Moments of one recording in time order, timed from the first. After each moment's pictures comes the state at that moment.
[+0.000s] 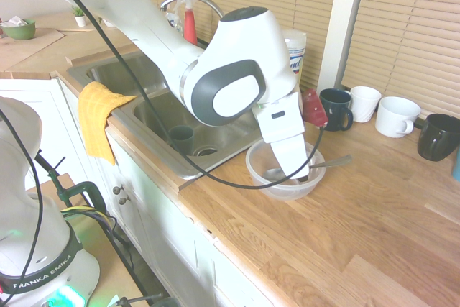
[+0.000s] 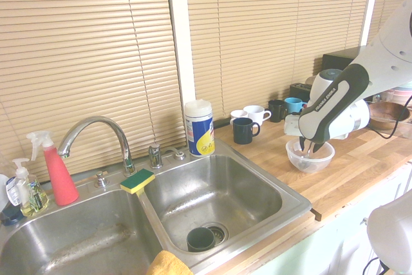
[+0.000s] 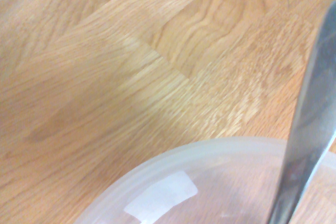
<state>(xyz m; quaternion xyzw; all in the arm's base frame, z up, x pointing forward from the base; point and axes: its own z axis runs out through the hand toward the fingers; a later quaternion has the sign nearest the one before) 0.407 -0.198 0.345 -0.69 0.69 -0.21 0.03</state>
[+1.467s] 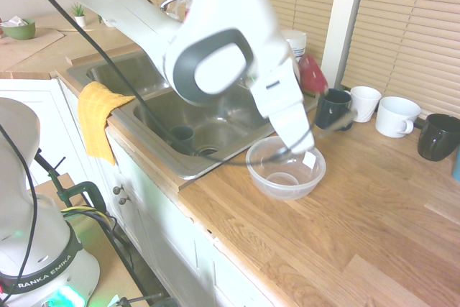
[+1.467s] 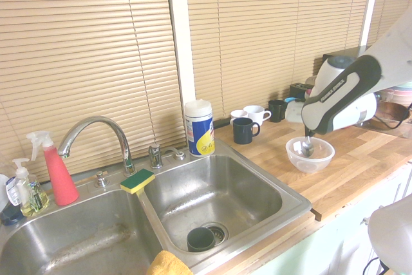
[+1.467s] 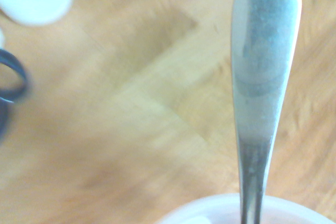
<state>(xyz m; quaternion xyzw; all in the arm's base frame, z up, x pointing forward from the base) 0.394 -0.176 0.419 -0.70 0.65 -0.28 0.06</state>
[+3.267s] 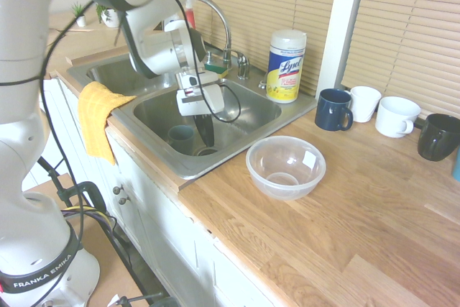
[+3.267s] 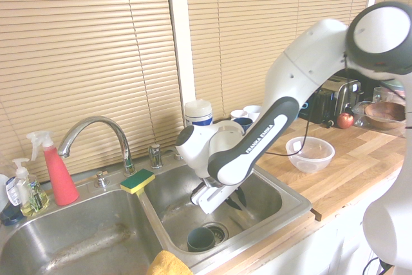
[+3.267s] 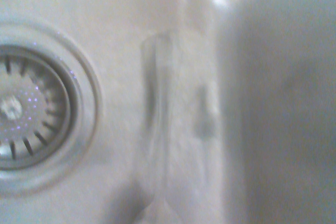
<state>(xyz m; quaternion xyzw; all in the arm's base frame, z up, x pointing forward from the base) 0.493 0.147 0.226 -0.88 0.41 -0.06 -0.23</state>
